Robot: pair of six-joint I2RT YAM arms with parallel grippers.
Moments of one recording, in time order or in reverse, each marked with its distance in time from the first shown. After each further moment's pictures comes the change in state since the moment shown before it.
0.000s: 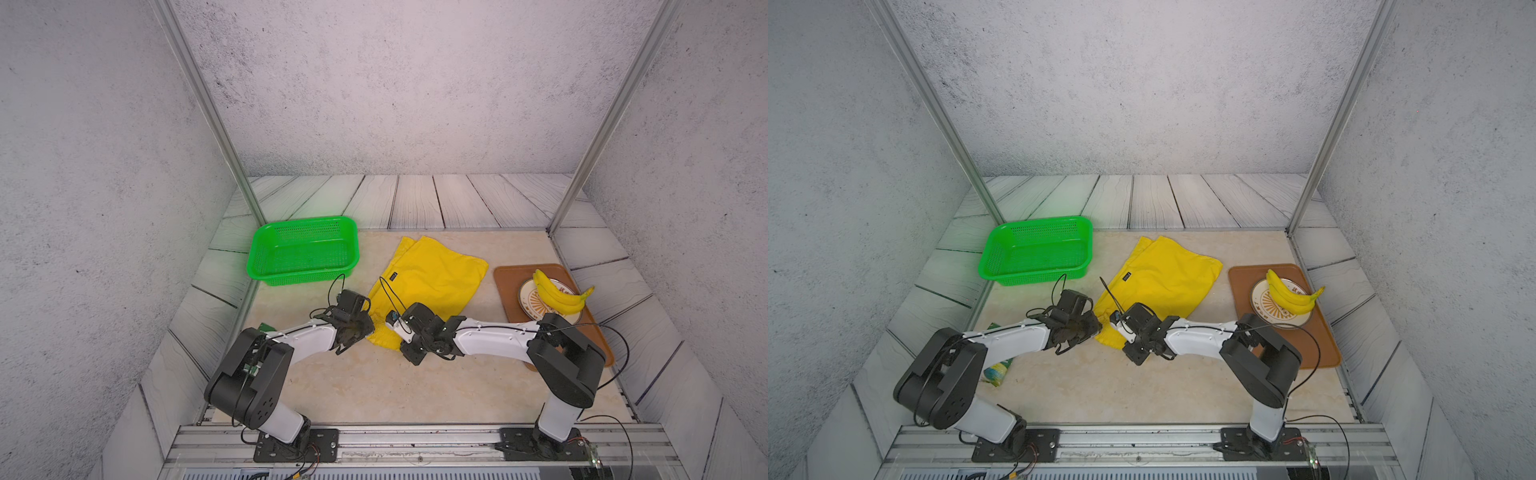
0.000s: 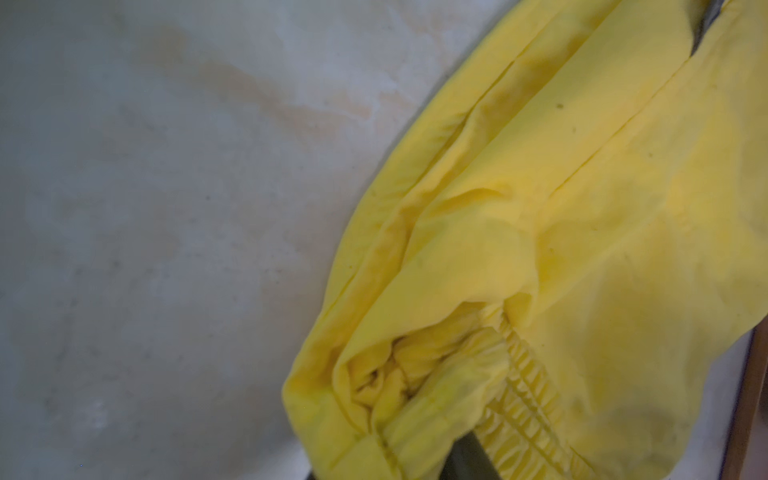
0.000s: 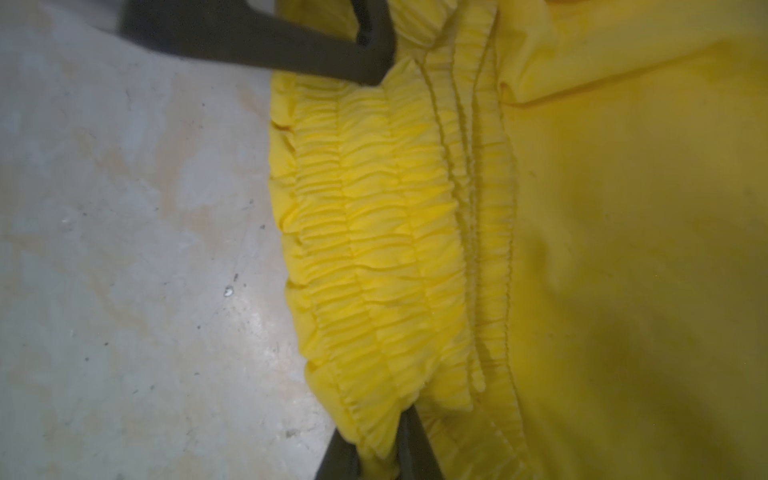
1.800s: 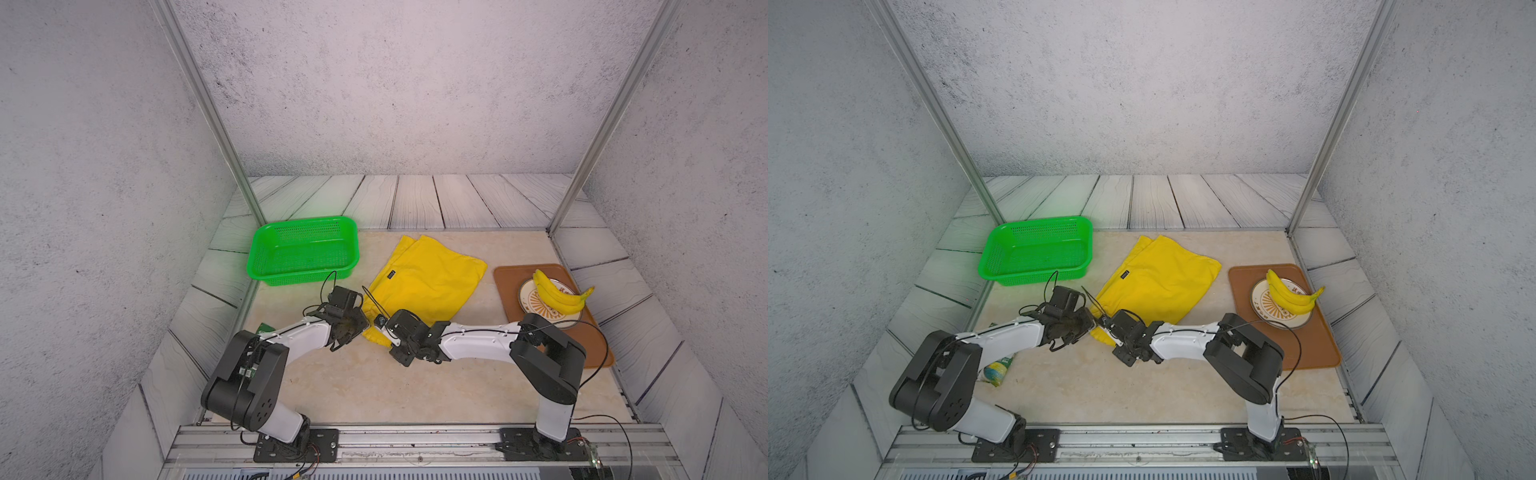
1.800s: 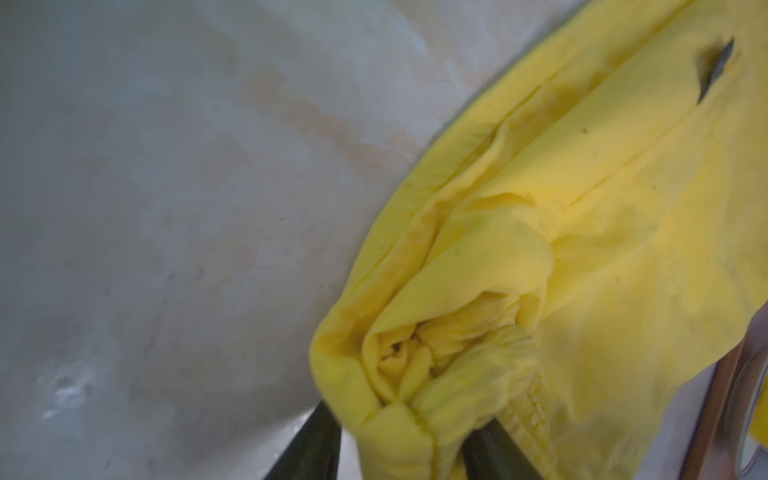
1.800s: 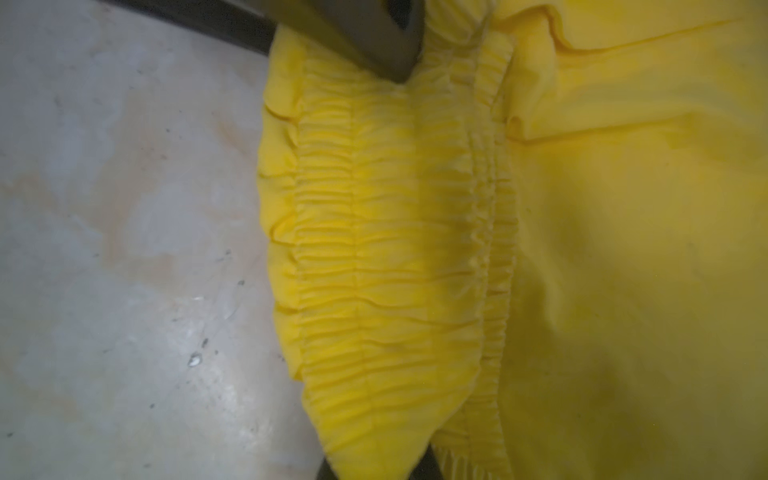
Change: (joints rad) left arm 0.071 -0.057 0.005 -0.085 0.034 -0.043; right arm 0.065 0.087 0.074 0.032 0.144 -0.021
